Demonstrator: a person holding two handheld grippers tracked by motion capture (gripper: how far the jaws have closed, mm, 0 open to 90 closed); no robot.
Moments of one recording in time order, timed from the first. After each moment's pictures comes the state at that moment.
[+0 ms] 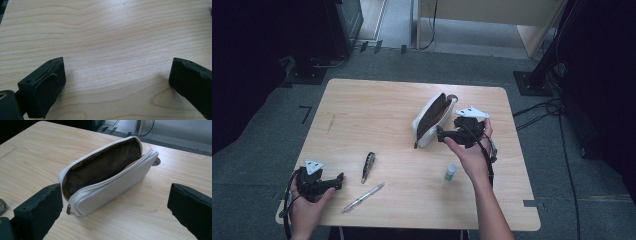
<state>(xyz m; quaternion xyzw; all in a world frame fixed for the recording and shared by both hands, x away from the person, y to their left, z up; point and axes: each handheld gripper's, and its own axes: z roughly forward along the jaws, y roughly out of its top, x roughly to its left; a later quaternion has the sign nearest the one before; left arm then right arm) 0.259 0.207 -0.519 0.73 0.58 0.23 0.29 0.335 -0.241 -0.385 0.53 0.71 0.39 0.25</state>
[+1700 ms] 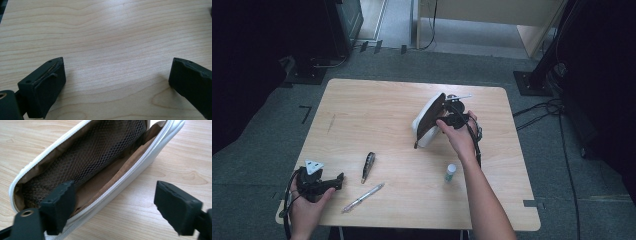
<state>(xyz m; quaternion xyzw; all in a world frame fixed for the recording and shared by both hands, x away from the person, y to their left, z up) 0.259 0.207 -0.519 0.73 0.57 0.23 0.29 0.421 -0.229 -0.424 0.61 0.72 0.29 0.15</state>
